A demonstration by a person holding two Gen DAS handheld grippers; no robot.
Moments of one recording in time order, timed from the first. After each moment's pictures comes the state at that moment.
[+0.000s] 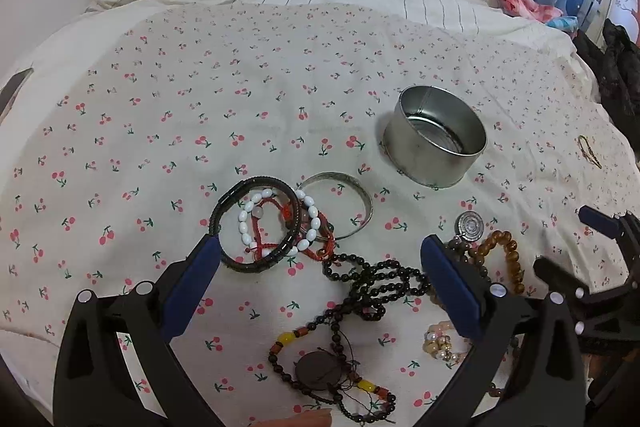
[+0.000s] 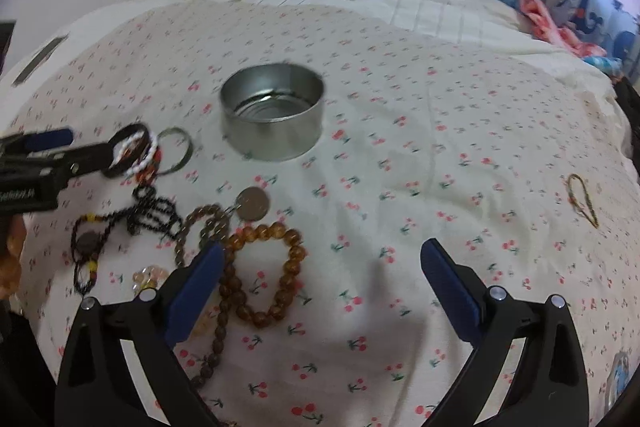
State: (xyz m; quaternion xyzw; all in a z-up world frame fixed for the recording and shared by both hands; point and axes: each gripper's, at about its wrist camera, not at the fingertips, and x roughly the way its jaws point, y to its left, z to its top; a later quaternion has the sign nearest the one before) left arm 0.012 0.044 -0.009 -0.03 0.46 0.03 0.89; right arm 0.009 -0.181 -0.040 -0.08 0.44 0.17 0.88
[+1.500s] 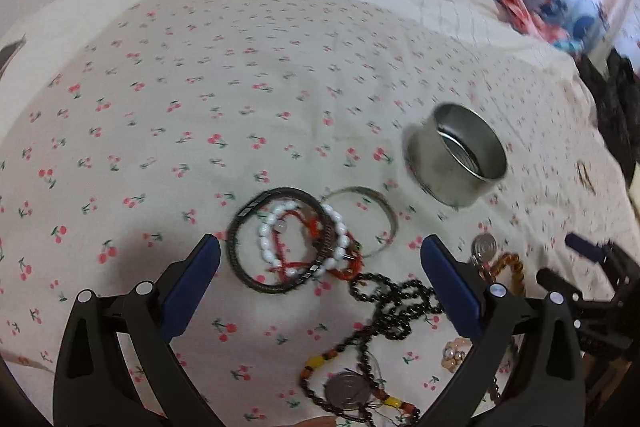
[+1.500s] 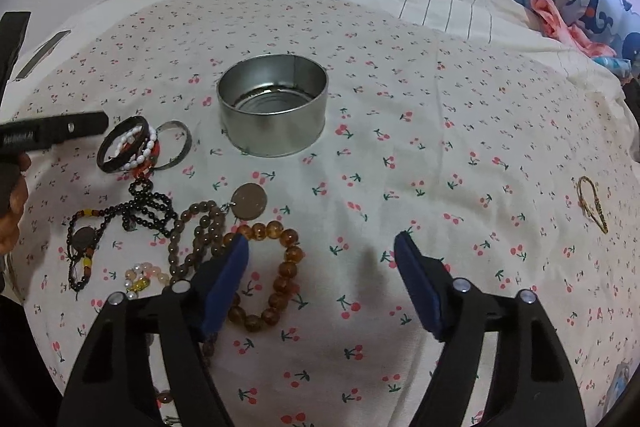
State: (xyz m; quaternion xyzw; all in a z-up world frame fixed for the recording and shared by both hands) left arm 0.033 0.076 -0.015 -0.07 0.47 0.01 0.88; right arm 0.020 -0.186 -0.045 -0.08 0.44 0.17 0.88
